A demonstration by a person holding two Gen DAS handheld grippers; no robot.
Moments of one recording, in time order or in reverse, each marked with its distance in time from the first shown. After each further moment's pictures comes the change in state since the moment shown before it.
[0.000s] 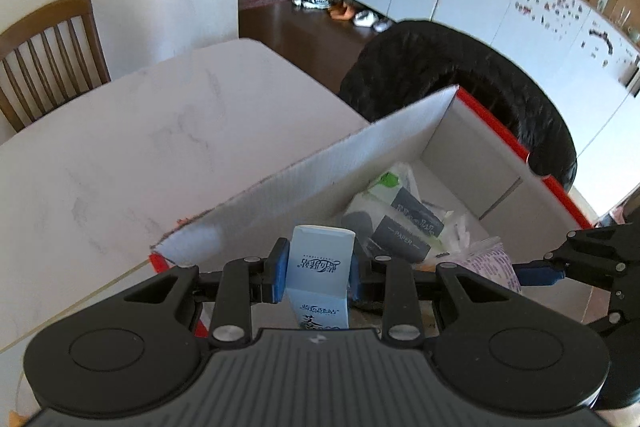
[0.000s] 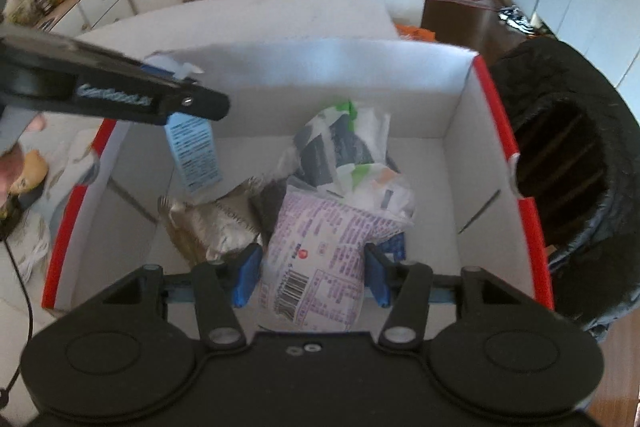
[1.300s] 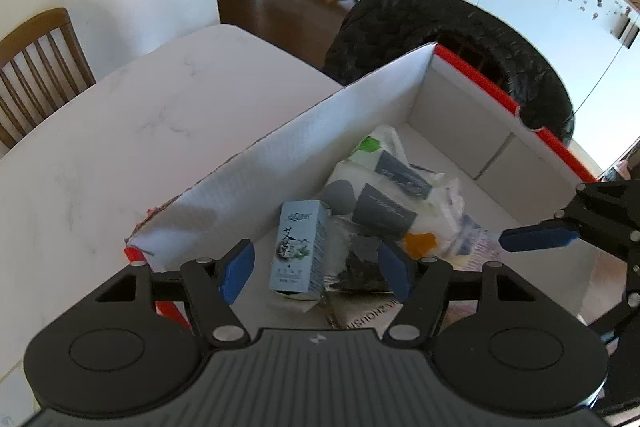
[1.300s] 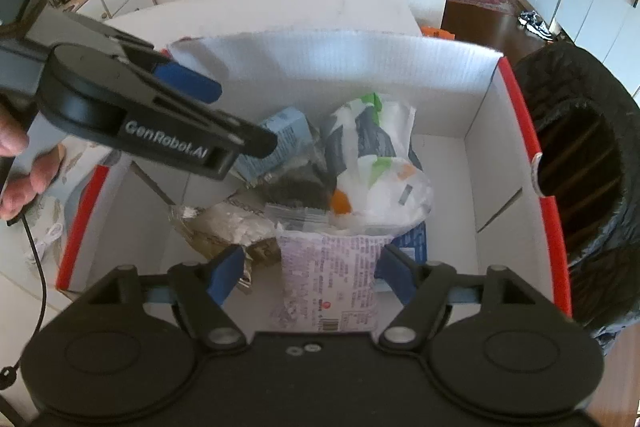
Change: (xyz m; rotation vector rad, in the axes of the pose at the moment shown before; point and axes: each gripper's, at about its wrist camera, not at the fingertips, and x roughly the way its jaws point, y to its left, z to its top) left arm -0.003 -0.015 -0.005 0.103 0.053 0.010; right arm -0.008 0.007 -0.004 -0.020 -0.009 0.030
